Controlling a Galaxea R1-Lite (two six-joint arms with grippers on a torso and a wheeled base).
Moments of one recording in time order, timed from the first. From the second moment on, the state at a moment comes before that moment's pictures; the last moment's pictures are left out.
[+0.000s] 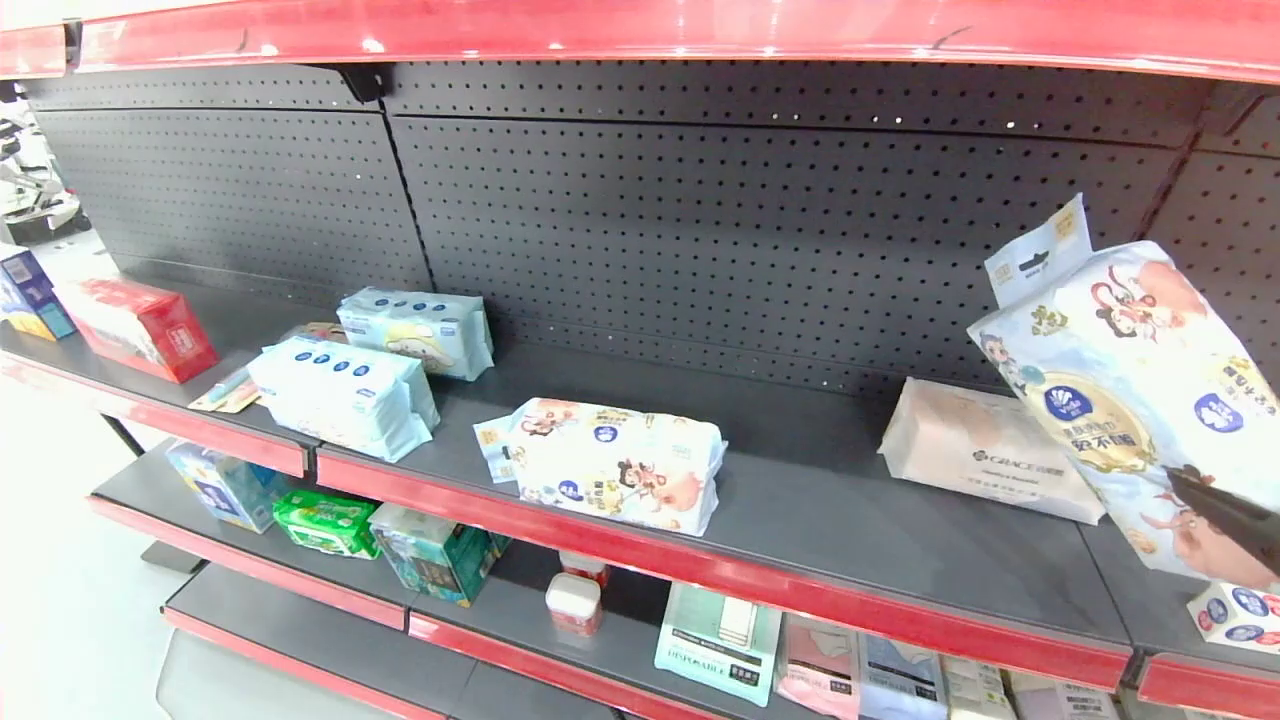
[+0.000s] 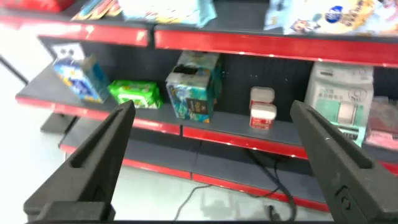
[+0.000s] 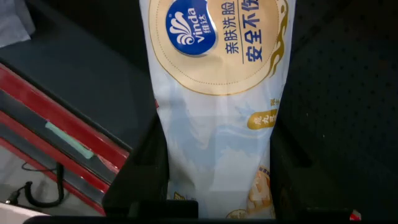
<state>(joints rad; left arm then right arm) 0.20 0.09 -0.10 0.18 -0.20 0.10 0.03 0.91 -0.46 -0.22 0.02 -0.46</state>
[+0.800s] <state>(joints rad) 0.24 0.10 -0.01 -0.02 -0.13 -0.01 0.29 1.15 -0.66 -0.22 0.08 -0.49</state>
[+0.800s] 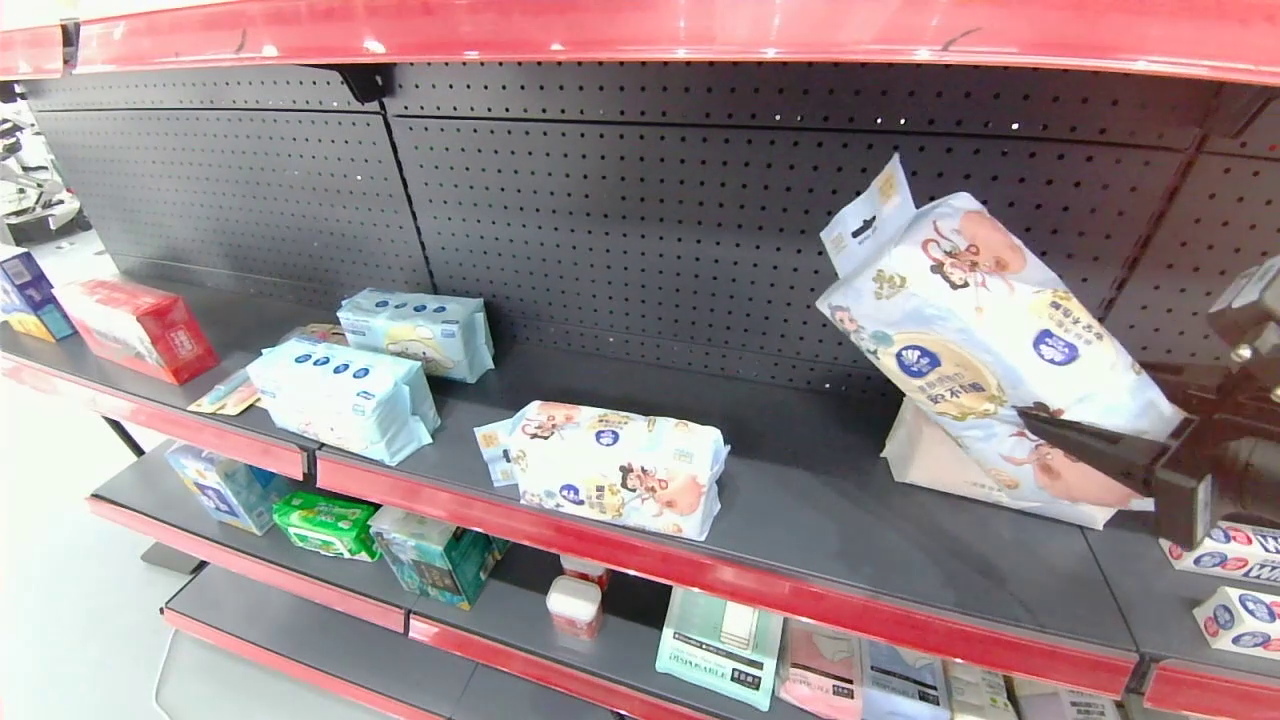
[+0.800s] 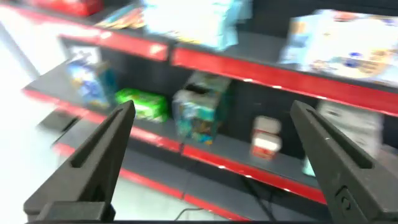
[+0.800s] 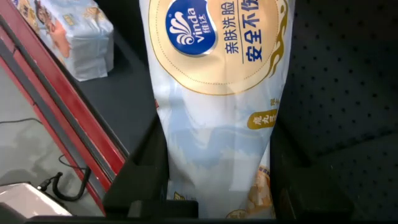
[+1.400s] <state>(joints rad) 0.30 0.03 -0.01 -0.02 -0.28 0.02 0.32 1.29 -0.71 -0.32 0.08 -0.47</state>
